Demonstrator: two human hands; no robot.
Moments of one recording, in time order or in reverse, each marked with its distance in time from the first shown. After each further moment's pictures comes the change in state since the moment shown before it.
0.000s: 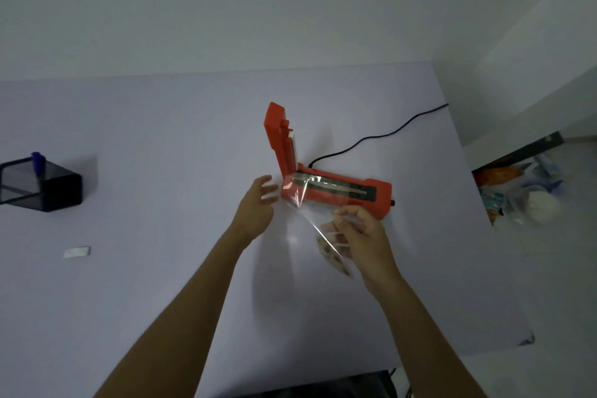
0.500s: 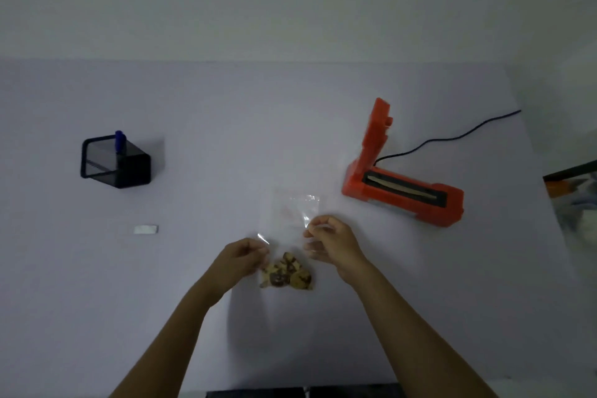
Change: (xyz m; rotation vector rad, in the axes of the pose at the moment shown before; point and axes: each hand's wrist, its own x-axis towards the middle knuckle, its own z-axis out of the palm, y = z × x) left_hand -0.089 -0.104 -0.125 -0.089 -0.087 -0.294; right_hand 0.036 0.065 0.140 -0.066 -0.189 0.284
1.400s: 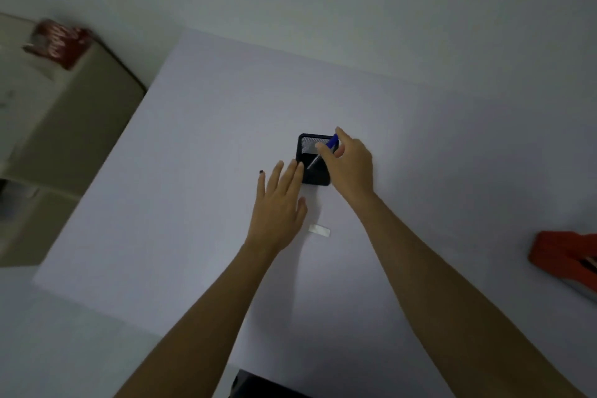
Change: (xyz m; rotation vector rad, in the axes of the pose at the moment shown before) left_hand -0.004 -0.041 -0.260 1.000 0.684 0.408; right_hand 0.066 -0.097 0.365 -0.815 0.158 -0.789
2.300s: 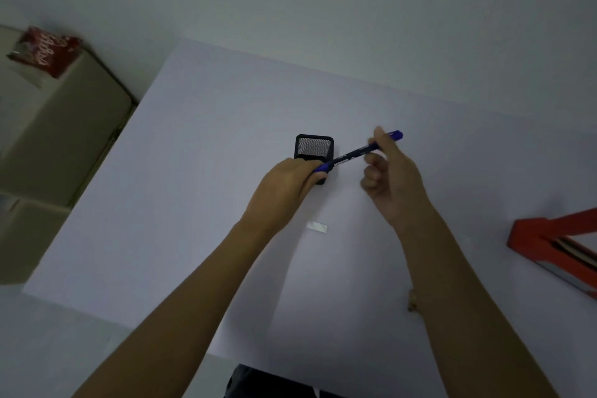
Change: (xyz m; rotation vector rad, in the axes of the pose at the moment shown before) left_hand 0.004 0.019 -0.080 -0.367 0.234 0.294; right_hand -0.065 -0.043 -0.099 1.114 -0.059 0.558
